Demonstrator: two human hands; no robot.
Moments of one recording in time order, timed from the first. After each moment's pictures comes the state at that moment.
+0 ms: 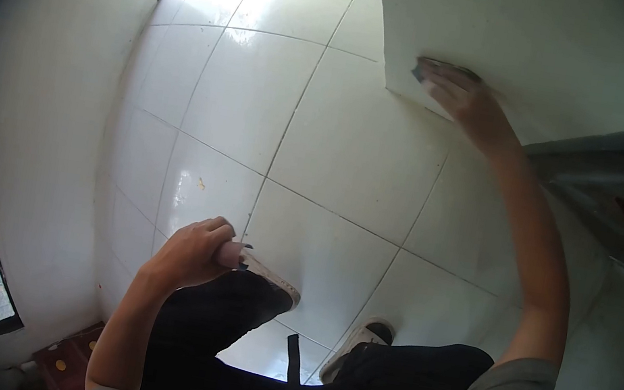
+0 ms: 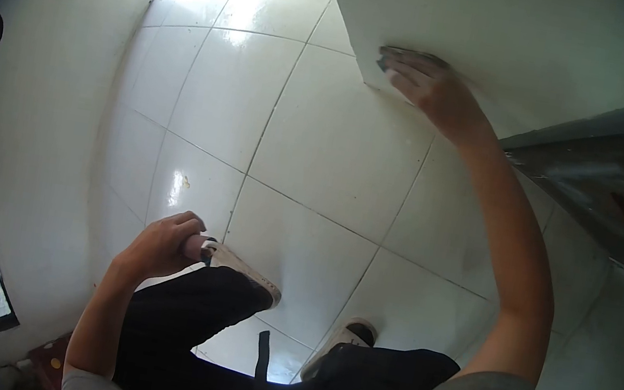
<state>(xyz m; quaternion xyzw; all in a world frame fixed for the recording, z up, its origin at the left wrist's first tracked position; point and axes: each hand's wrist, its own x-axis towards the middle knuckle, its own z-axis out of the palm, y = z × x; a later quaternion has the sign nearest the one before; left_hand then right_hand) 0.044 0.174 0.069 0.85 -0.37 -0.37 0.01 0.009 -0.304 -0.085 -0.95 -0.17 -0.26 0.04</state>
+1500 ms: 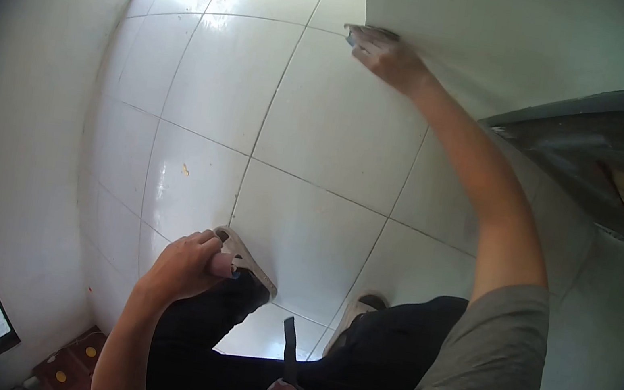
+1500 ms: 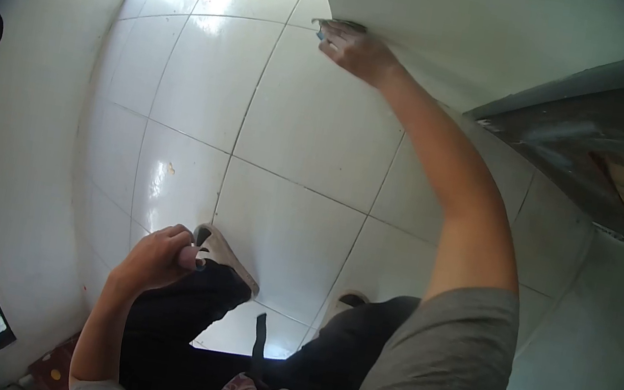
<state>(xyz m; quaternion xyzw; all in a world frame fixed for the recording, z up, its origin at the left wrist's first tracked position) 0.005 0.210 0.071 0.84 -0.38 -0.38 0.02 0.068 -0.261 -0.166 -0.95 -0.21 -0.20 -0.14</state>
